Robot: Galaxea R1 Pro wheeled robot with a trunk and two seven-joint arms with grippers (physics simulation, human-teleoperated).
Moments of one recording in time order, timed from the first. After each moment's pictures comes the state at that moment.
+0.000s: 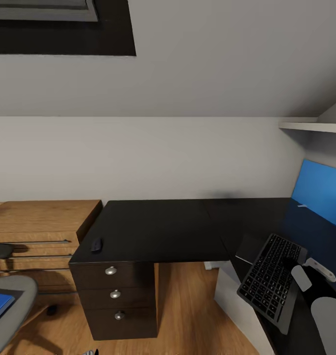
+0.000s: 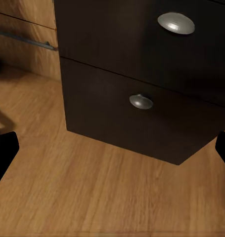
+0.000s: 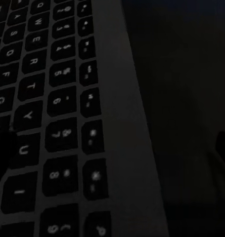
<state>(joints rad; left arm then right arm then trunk) -0.13 0.09 -0.26 -0.44 0.58 -0.52 0.05 -0.75 -0.29 -0.47 -0.43 -0.35 0.18 -0.29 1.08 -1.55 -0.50</state>
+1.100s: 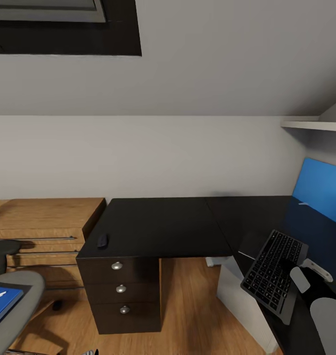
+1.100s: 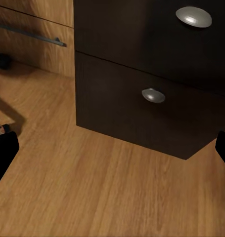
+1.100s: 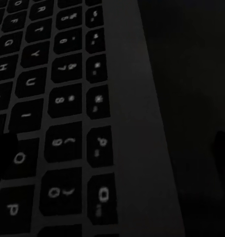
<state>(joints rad) -0.12 0.09 -0.26 -0.44 0.58 -0.52 0.05 -0.75 -0.28 -0.46 -0.41 -0.33 0.18 -0.26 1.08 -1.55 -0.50</state>
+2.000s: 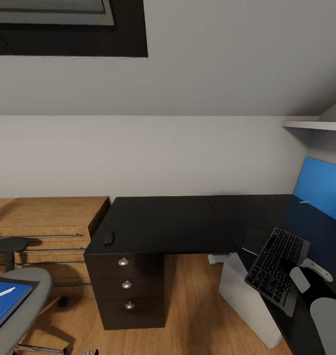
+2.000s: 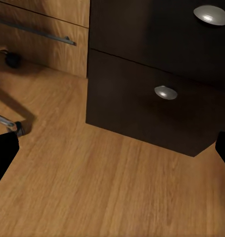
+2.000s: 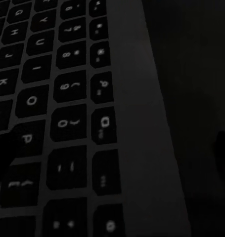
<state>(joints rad) -0.12 0.09 -0.26 -0.44 0.58 -0.52 0.05 -0.75 -0.28 -0.46 -0.41 -0.32 0.18 -0.26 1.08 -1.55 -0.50</state>
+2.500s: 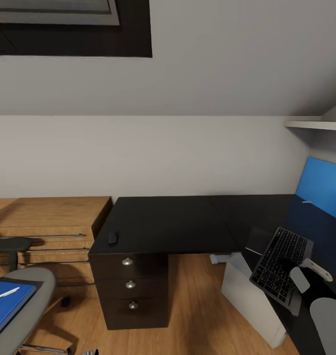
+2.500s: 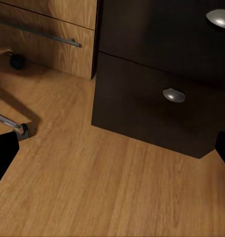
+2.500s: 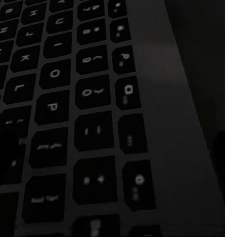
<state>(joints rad) -0.12 0.09 -0.26 -0.44 0.58 -0.52 0.05 -0.75 -0.28 -0.46 -0.40 -0.32 0.18 -0.25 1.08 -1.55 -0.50</state>
